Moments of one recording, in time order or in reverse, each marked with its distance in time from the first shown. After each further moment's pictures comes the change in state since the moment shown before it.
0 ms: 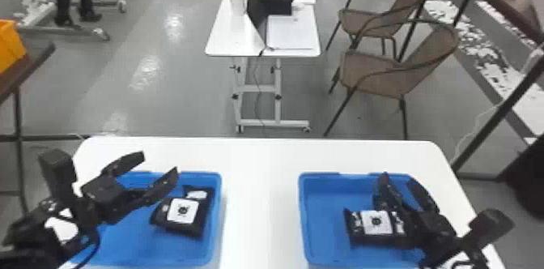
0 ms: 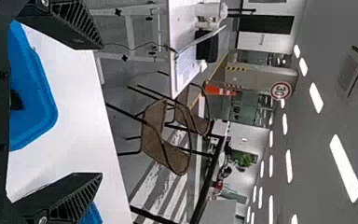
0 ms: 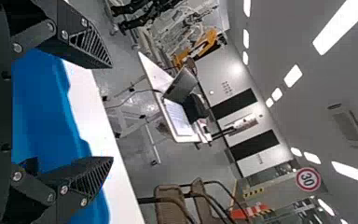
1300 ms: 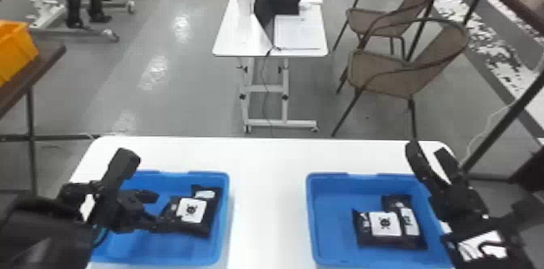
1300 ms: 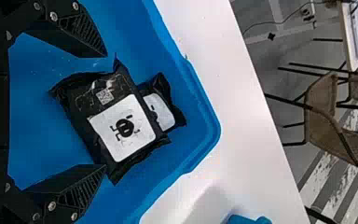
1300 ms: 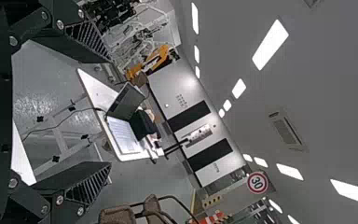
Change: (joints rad) left arm -0.244 0.050 -0.101 0.254 -0.650 0.325 -0.297; right arm 0.032 0.000 0.002 -0.219 -0.129 0.037 -0.012
